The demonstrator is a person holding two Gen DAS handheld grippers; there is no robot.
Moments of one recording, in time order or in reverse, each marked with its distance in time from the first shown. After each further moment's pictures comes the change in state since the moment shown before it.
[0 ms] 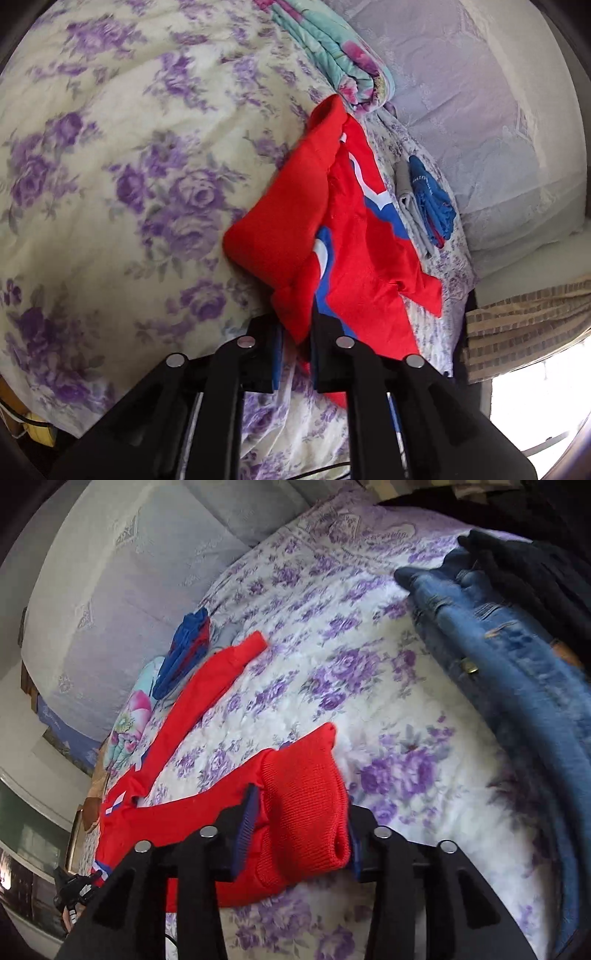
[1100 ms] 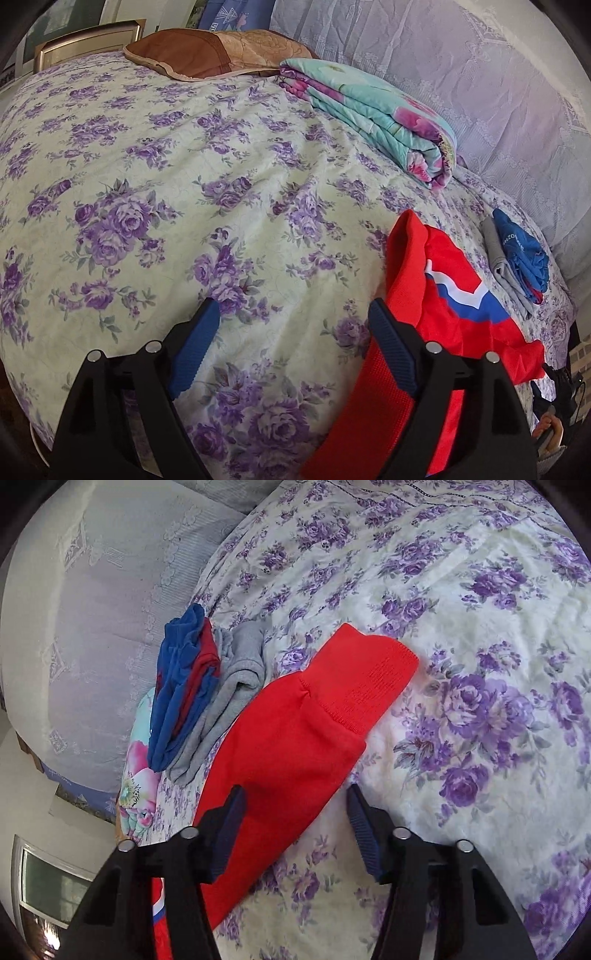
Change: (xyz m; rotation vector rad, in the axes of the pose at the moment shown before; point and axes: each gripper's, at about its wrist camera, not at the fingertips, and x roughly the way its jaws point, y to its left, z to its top) left arm 0.016 -0.021 0.077 0.186 -0.324 0.447; right arm 0.232 0.114 0.108 0.190 0.088 0.132
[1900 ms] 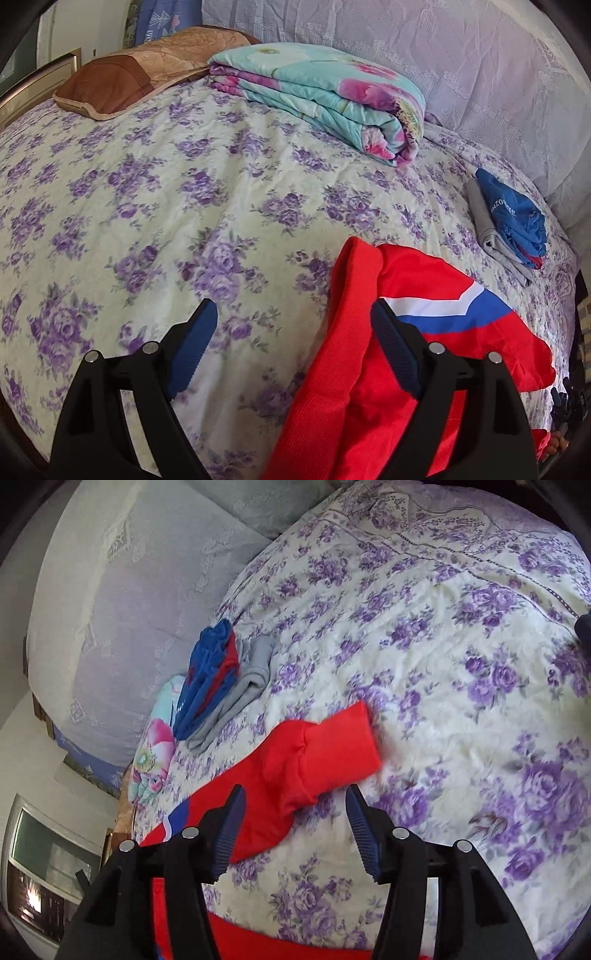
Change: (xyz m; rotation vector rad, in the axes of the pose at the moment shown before) left arm 0.033 -0.076 0.055 0.207 0.120 -0.023; right arm -0.115 -0.042 -0.015 -0.096 -0.035 0.026
